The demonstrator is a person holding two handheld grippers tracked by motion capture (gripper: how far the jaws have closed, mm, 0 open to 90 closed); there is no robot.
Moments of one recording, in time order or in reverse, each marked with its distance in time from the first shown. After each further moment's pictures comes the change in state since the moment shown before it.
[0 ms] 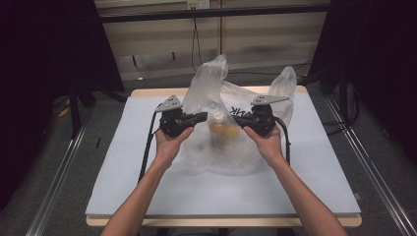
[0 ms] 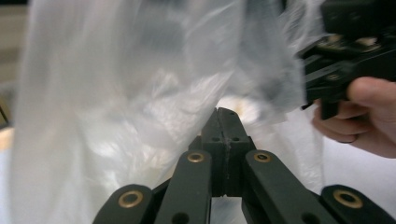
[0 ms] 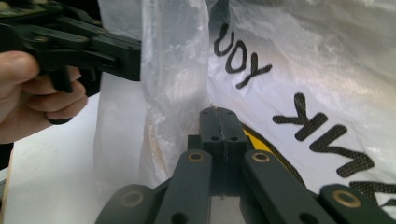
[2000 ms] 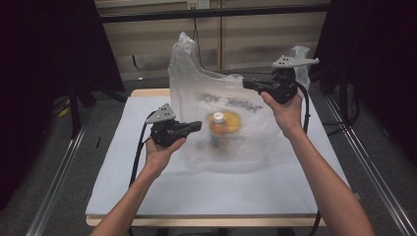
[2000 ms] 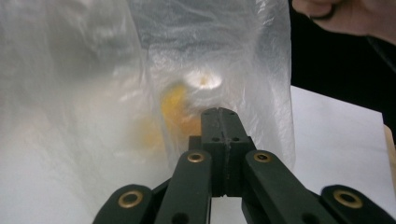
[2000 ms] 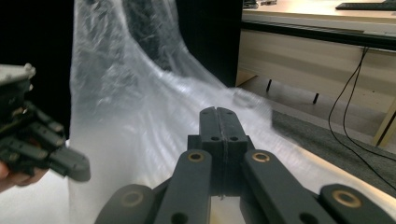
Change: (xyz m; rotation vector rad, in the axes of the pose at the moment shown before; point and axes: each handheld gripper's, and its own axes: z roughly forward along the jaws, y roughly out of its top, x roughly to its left) left arm -0.021 -0.002 -0.035 0.014 -0.036 0.093; right arm -0.015 0.093 -0.055 -0.122 -0.095 -0.095
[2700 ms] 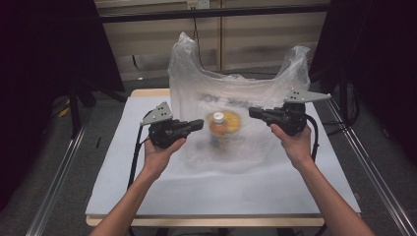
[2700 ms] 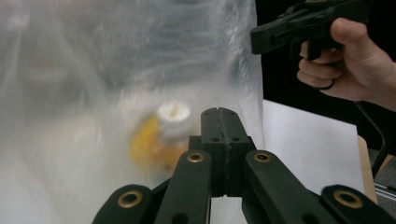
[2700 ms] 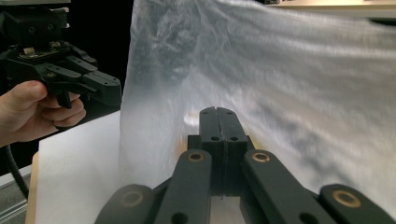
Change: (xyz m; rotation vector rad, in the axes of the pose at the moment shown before) left arm -0.018 0.022 -0.012 -0.079 -0.043 0.032; right arm 0.031 -0.060 -0.038 -0.019 0.085 0.005
